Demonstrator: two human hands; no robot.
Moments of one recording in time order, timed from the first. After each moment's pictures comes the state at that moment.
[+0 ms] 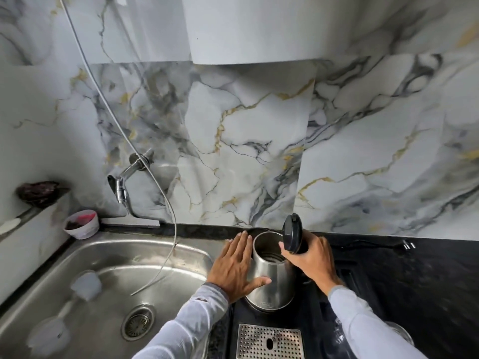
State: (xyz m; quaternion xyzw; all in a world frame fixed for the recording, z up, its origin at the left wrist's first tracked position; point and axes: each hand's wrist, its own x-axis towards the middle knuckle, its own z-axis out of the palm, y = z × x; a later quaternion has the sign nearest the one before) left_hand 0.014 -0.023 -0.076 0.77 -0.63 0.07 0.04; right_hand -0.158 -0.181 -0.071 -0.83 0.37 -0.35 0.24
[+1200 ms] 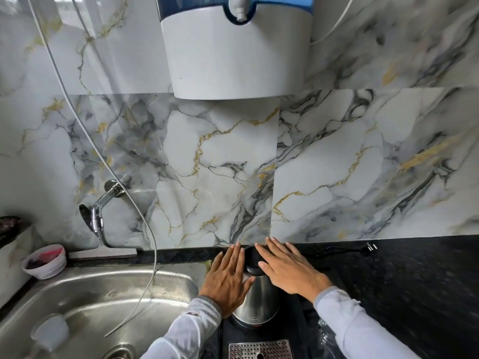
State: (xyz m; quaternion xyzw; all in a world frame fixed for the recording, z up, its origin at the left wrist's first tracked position) left_hand 0.002 -0.022 -0.055 0.75 -0.66 0.08 0.03; right_hand -0.156 -0.154 -0.035 -0.95 0.32 0.02 0.07
